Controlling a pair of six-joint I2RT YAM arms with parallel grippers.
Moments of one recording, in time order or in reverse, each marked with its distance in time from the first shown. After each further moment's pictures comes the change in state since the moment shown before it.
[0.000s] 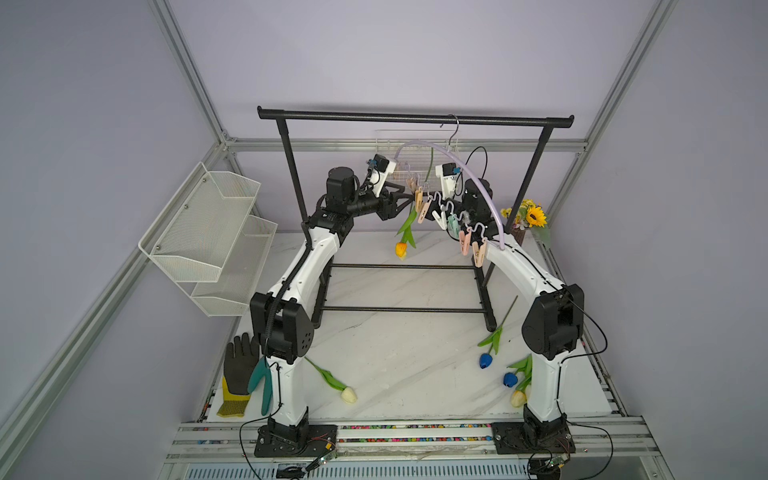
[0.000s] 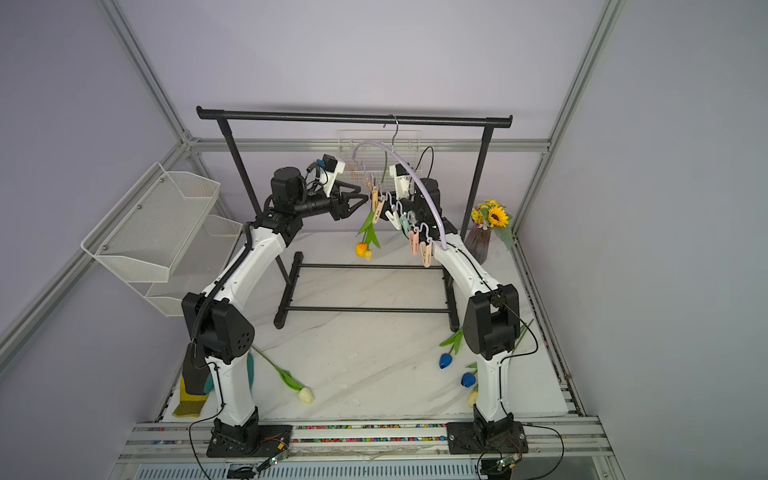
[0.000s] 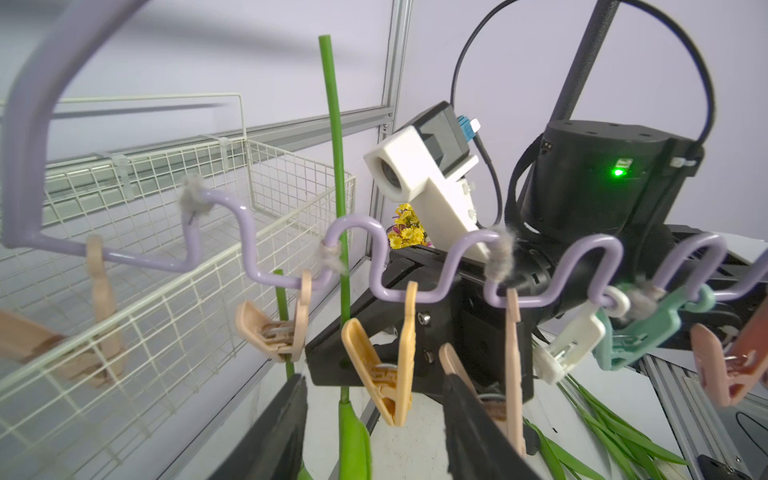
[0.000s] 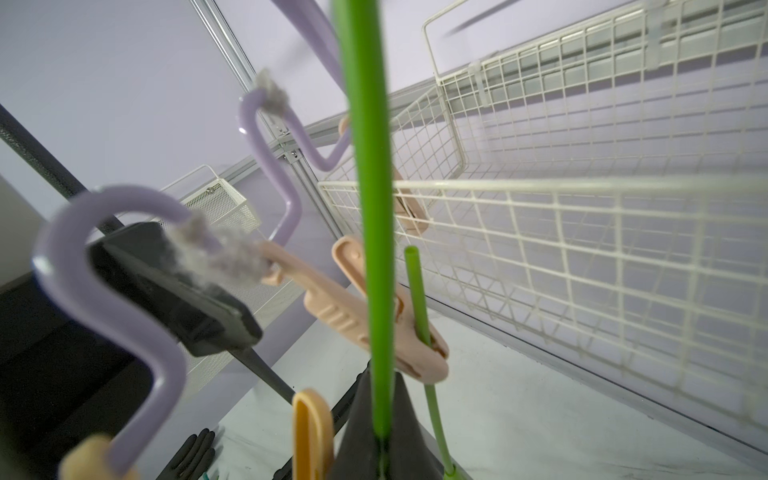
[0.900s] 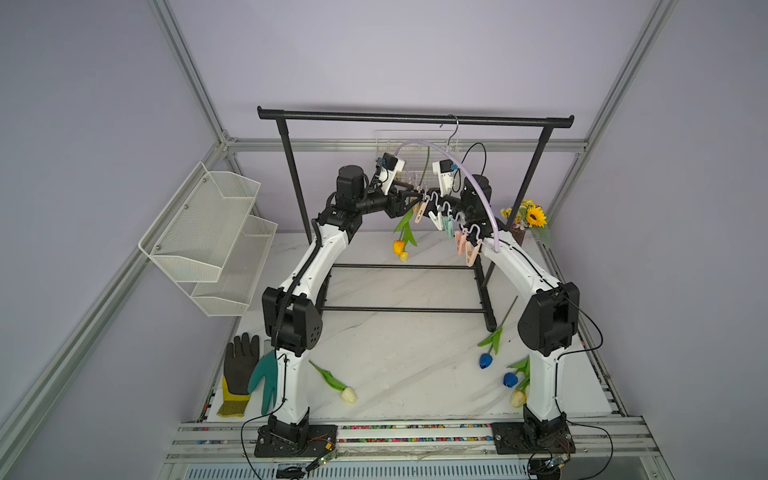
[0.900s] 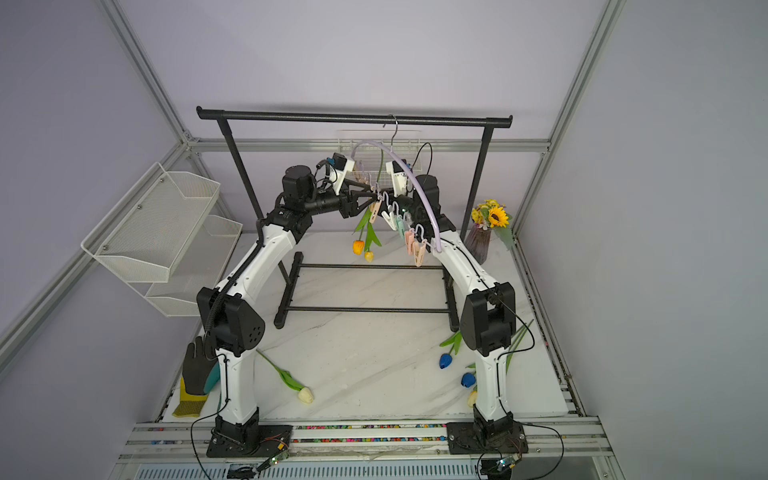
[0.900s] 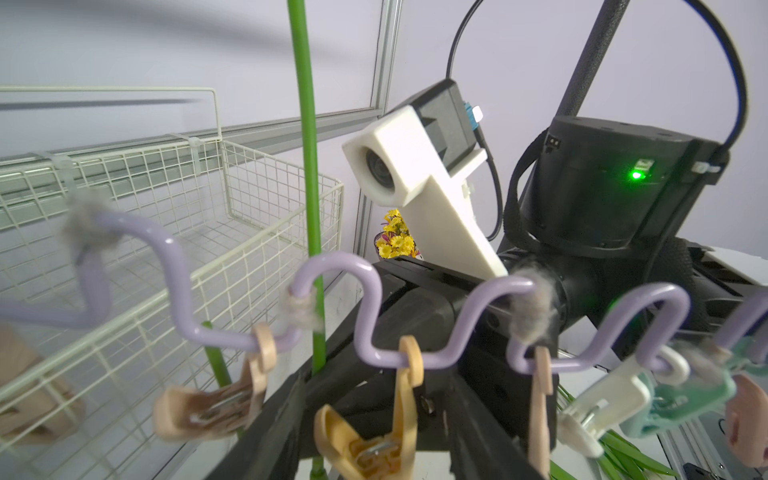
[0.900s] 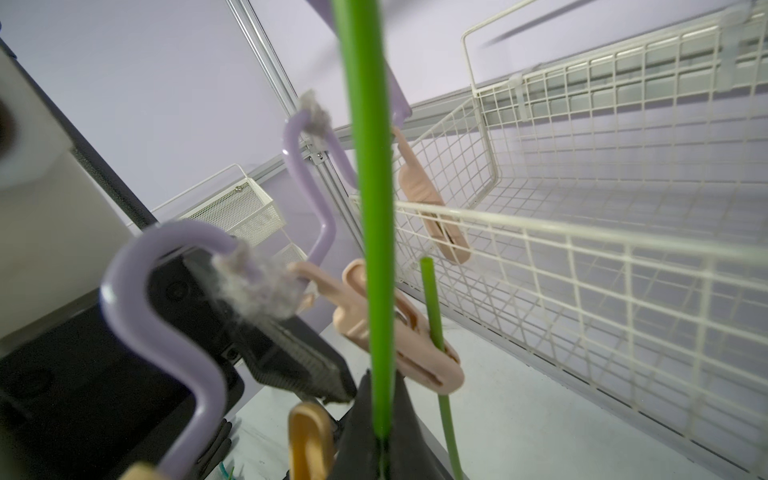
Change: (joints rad) left arm -0.029 0.086 0.115 -0.015 0.015 -0.032; right arm 0.000 0.047 0.075 0.005 -0.074 0.004
